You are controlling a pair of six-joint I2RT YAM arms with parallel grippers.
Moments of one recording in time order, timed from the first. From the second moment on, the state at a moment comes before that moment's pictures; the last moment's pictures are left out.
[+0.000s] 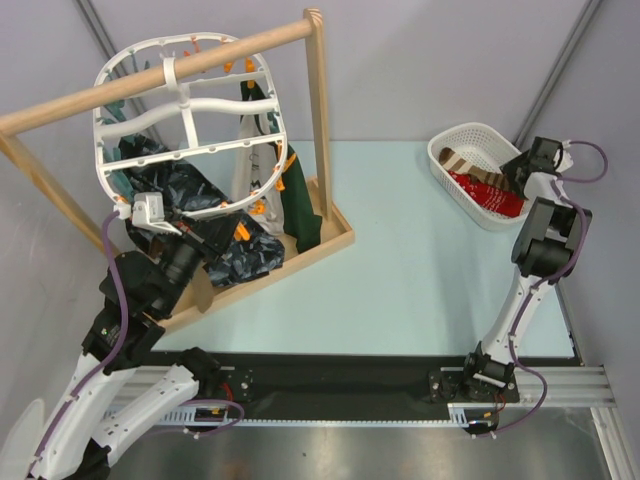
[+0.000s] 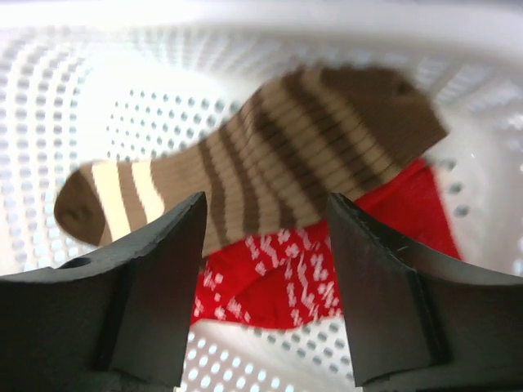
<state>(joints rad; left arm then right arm) -0.60 0.56 0.98 -0.35 -0.21 -0.57 -0.35 2.21 1.73 -0.21 0.07 0.70</state>
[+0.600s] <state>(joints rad) -0.60 0.56 0.98 -0.35 -0.20 -0.57 -0.31 2.44 2.01 -0.25 0.19 0.63</state>
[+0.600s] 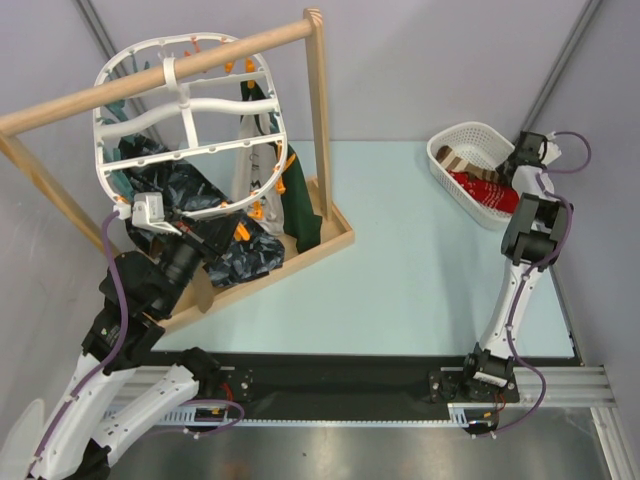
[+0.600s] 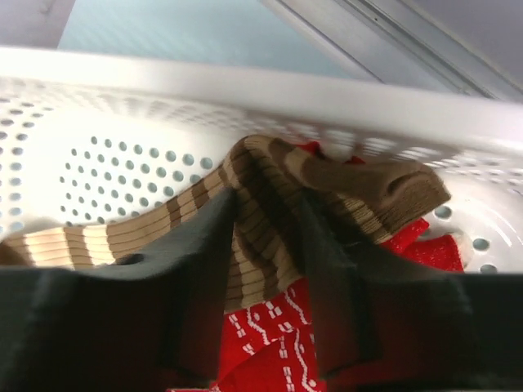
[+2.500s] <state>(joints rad) -0.60 0.59 1.01 -0.37 -0.18 -0.60 -0.05 2.41 2.10 -0.51 0.28 -0.25</state>
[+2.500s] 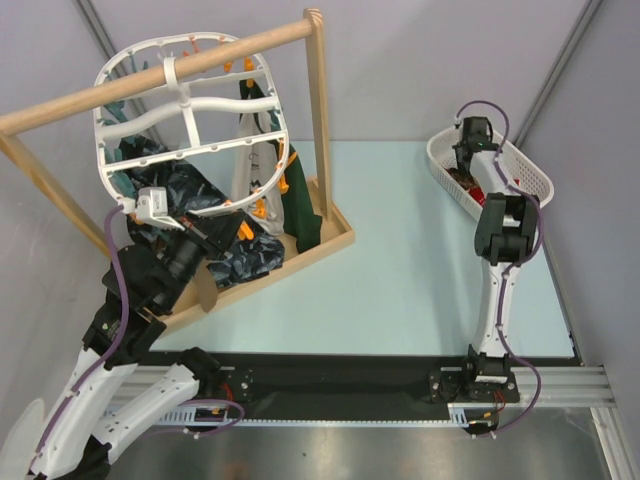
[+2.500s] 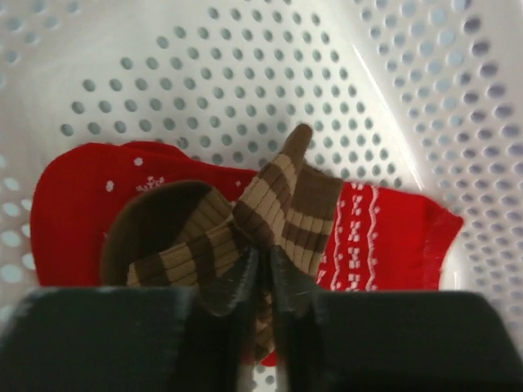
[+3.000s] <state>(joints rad) -0.60 0.59 1.01 -0.37 -0.18 -0.60 -0.27 2.19 1.83 -0.37 -0.09 0.31</state>
